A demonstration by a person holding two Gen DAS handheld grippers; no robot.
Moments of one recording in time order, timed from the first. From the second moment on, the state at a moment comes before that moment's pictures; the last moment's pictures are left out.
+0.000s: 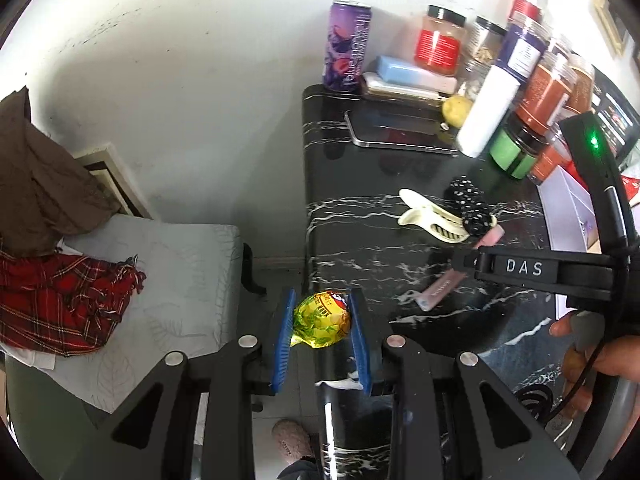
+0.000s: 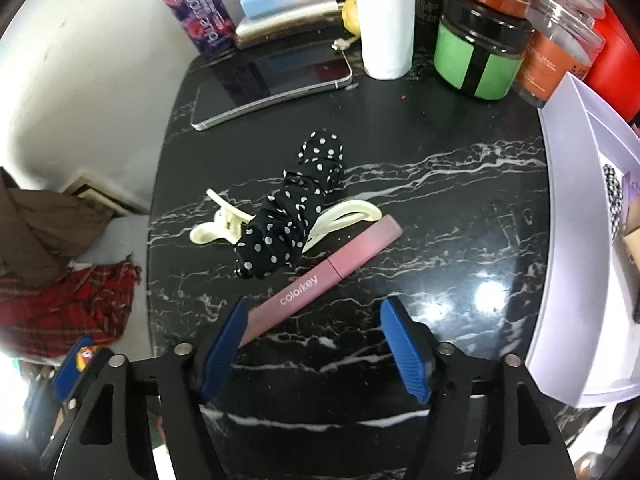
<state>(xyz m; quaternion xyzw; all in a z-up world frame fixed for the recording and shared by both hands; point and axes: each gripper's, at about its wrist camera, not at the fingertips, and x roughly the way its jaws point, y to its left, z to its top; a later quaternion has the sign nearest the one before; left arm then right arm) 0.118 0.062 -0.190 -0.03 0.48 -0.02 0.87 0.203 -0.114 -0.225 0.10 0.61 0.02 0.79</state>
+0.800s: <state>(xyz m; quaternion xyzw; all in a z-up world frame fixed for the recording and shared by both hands) 0.100 0.057 -0.182 -0.03 0.50 -0.03 0.86 0.182 -0.116 -0.224 0.04 0.62 0.00 0.79</state>
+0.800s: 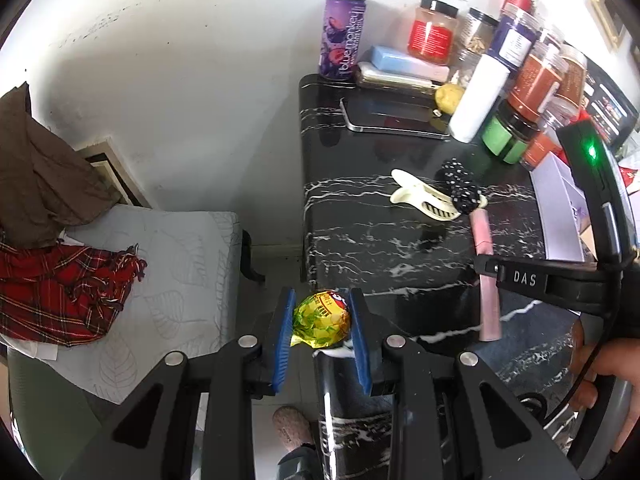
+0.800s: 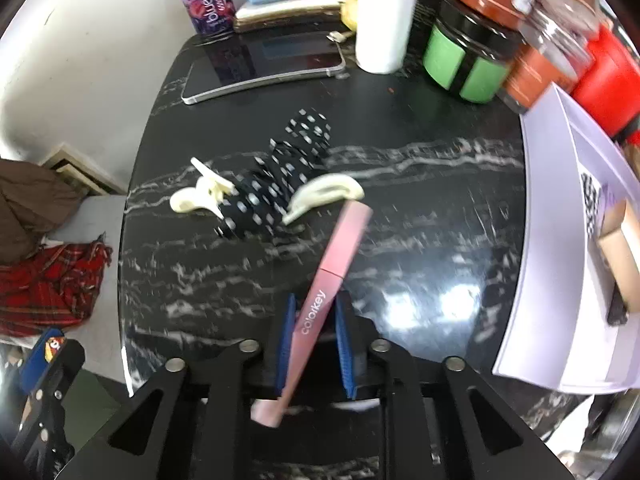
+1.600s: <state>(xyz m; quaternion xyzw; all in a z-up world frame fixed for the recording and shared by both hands) 0.053 0.018 -0.135 -0.01 0.50 -0.07 0.87 0.094 -0.157 -0.183 0.04 0.62 0.04 0.79</state>
